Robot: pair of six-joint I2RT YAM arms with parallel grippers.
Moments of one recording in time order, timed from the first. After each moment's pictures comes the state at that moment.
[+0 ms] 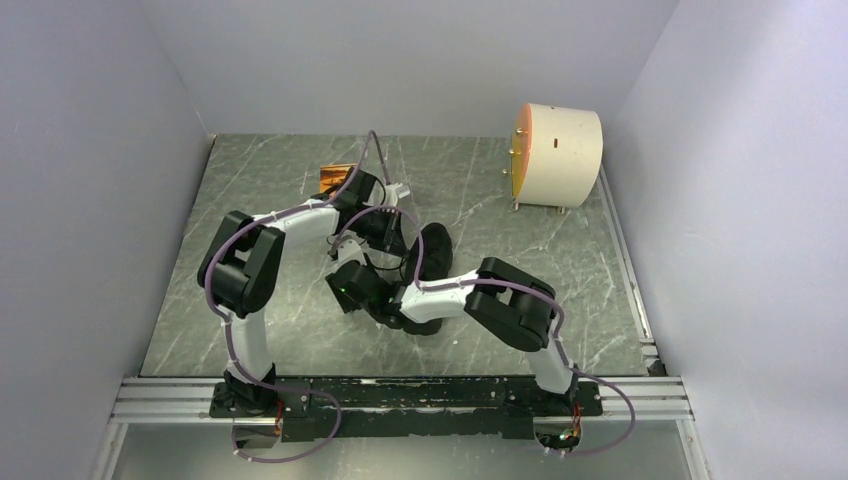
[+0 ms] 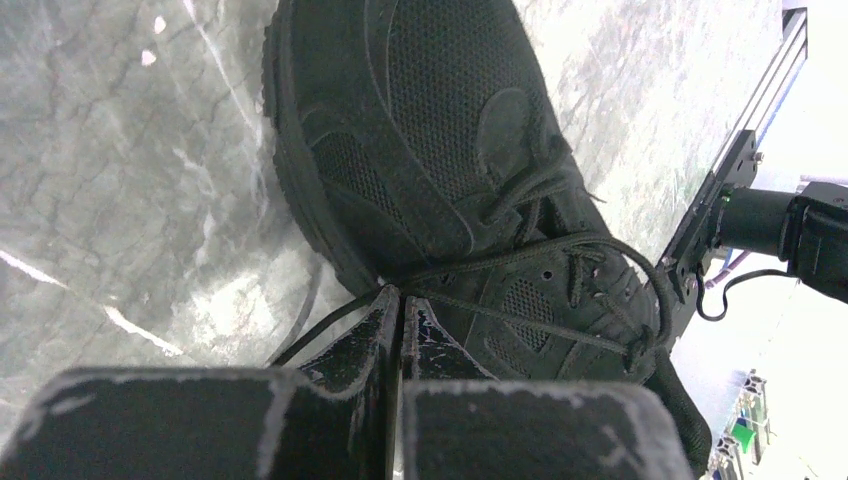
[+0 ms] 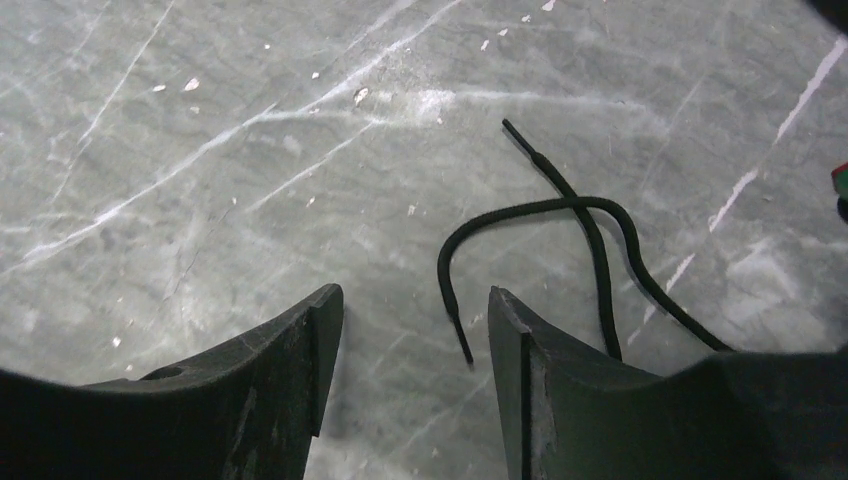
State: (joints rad) left arm -0.49 1.92 1.24 -0.28 0.67 -0.19; right arm 1.17 2.02 1.17 0.20 0.40 0.31
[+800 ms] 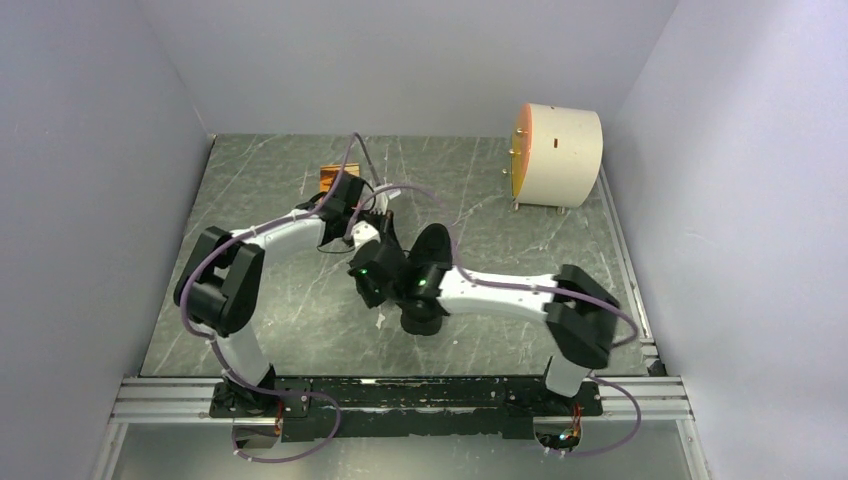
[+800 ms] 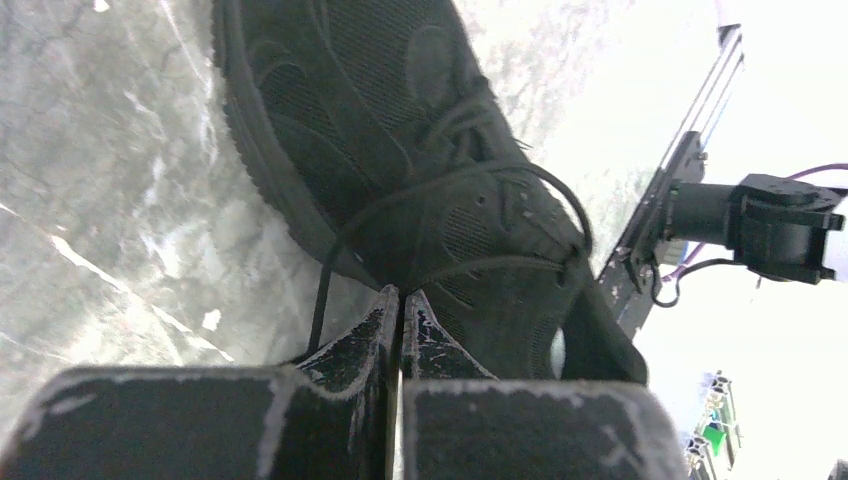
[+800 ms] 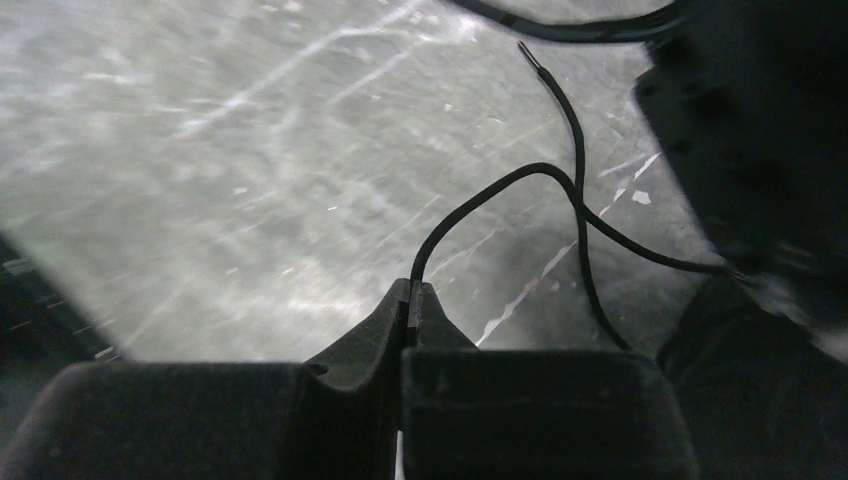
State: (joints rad) left arm -0.48 1.79 1.12 -0.24 0.70 -0.25; right arm 1.15 1.76 1.17 -0.13 0.23 0.36
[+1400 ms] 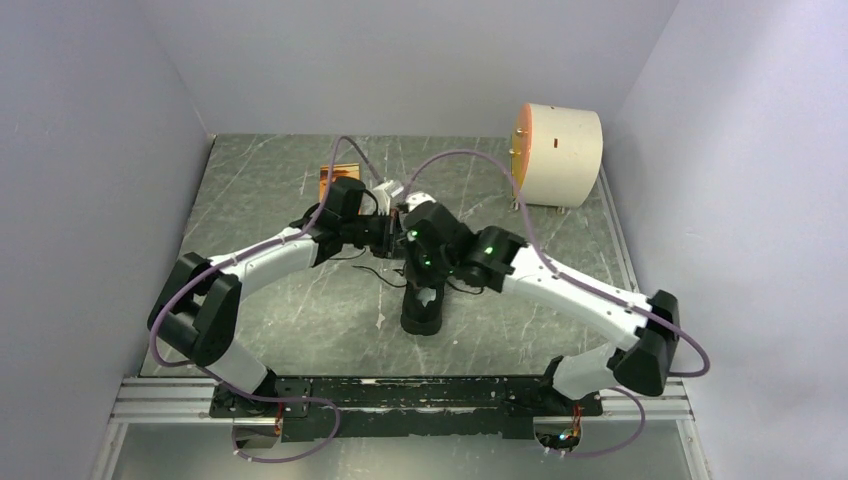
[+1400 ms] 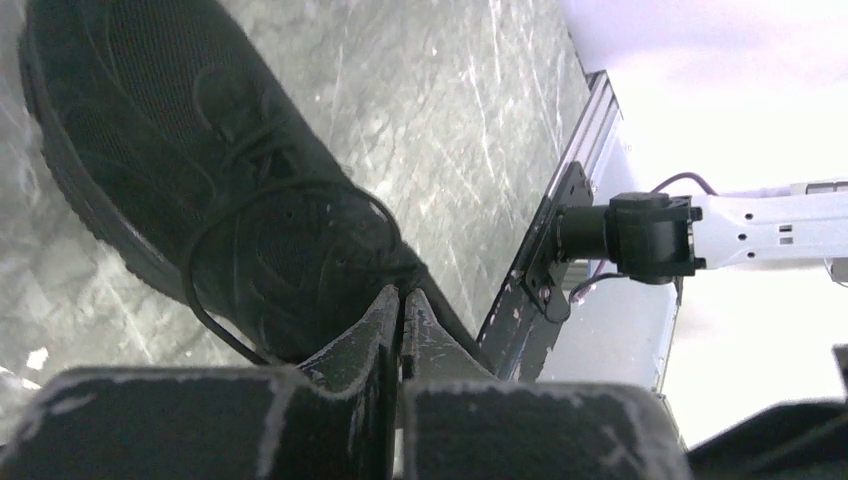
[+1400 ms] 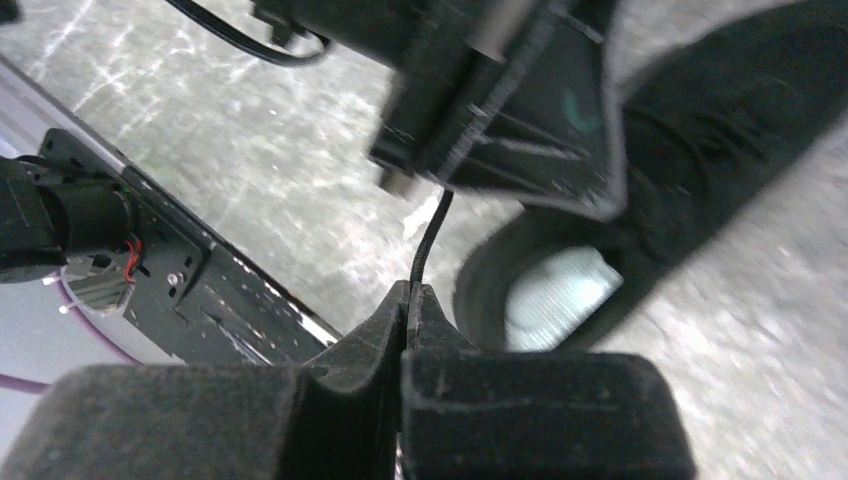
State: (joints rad) left arm -0.56 1.57 0.95 0.02 0.72 -0.50; right arm 1.03 1.42 1.29 -0.67 0.12 0.45
